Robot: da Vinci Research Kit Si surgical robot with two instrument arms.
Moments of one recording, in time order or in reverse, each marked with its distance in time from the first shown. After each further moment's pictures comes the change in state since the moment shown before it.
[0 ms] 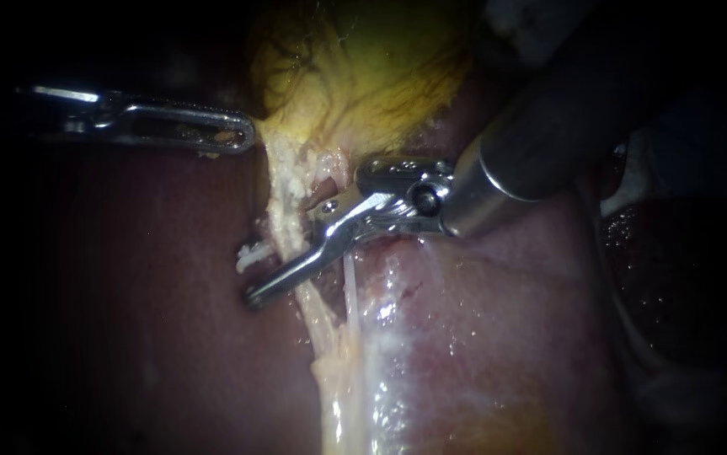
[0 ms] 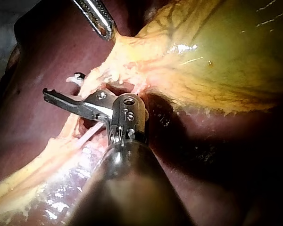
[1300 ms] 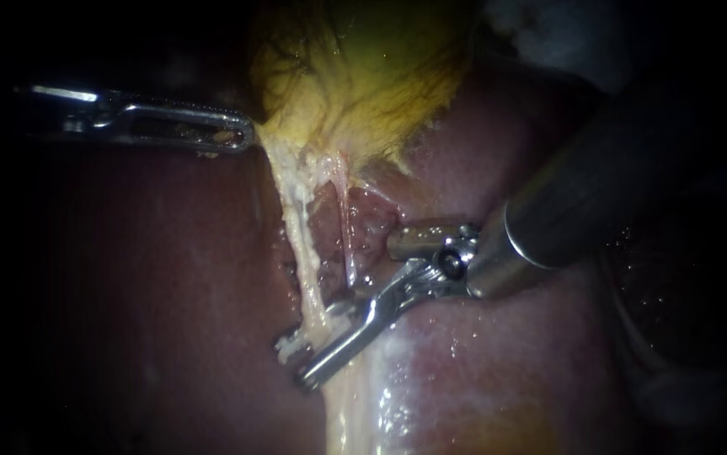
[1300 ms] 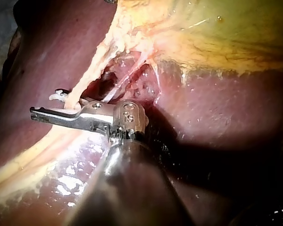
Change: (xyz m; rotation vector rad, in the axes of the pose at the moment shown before) right arm -0.008 -0.003 0.000 0.147 -0.082 0.082; left arm 0.000 0.000 0.000 0.001 0.000 -0.001
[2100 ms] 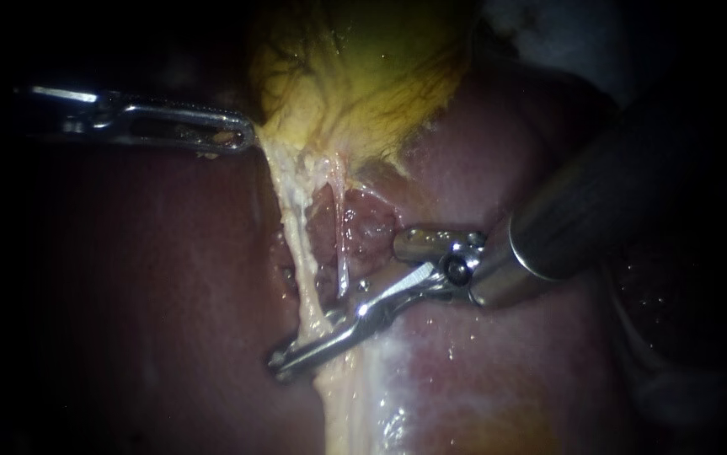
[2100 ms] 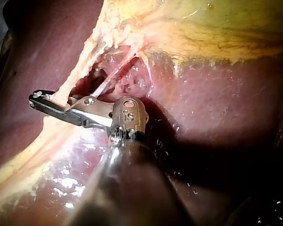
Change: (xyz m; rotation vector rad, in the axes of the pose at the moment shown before) right arm 0.000 0.001 -0.001 -0.008 0.018 -0.043; left arm 0.000 0.000 0.000 0.000 0.000 0.000
